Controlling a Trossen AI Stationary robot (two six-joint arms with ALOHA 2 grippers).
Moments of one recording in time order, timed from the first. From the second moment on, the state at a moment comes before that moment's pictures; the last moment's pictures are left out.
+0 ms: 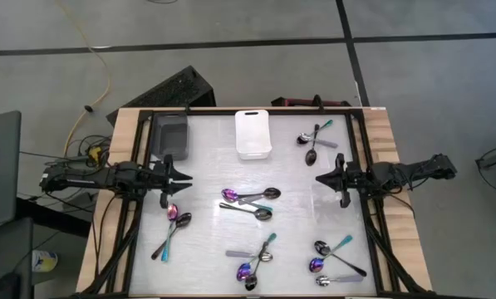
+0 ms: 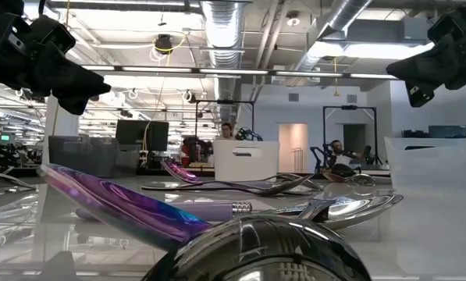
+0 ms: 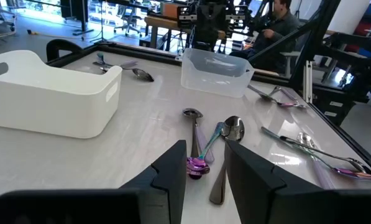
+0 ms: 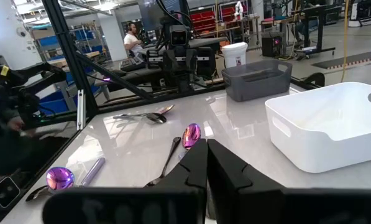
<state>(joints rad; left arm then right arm) -0.05 0.07 0.02 0.01 -0.11 -0.18 0.24 0.01 0.05 -0.07 0.31 0.20</state>
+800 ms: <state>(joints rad) -0.05 0.07 0.02 0.03 -0.15 -0.12 0.24 0.01 0.05 -0.07 0.31 0.20</state>
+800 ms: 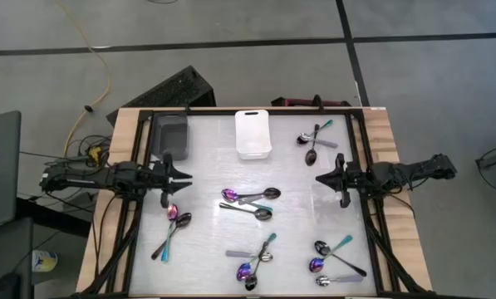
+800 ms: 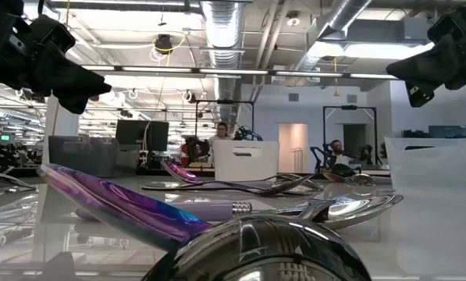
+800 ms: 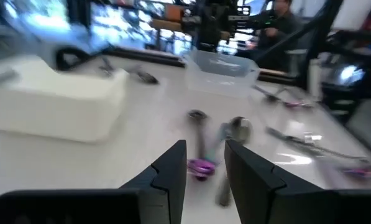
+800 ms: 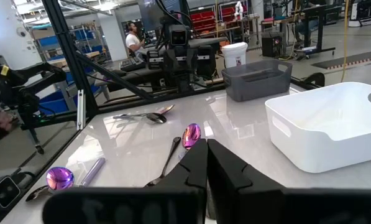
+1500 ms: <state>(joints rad) 0.00 0.30 0.01 0.43 -0.34 -0.31 0.22 0.01 0.04 0.05 0.42 0.04</state>
